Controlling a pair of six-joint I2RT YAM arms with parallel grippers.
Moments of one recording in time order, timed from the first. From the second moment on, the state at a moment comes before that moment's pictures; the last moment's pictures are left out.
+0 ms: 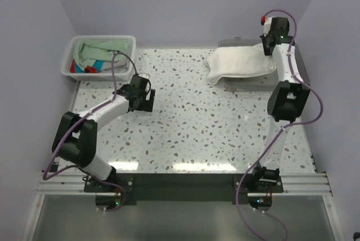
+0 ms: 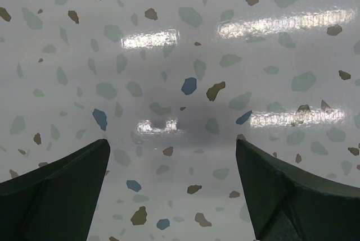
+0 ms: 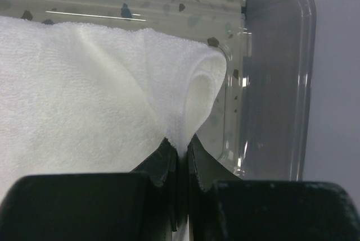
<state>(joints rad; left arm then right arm) -0.38 1.56 0.97 -0.40 -0.29 -0.18 -0.12 2.24 2.21 -0.71 0.18 -0.34</state>
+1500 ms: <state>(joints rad) -0.38 1.61 0.97 -0.40 -0.29 -0.18 -0.15 2.32 2.08 -0.44 0.43 -0.59</state>
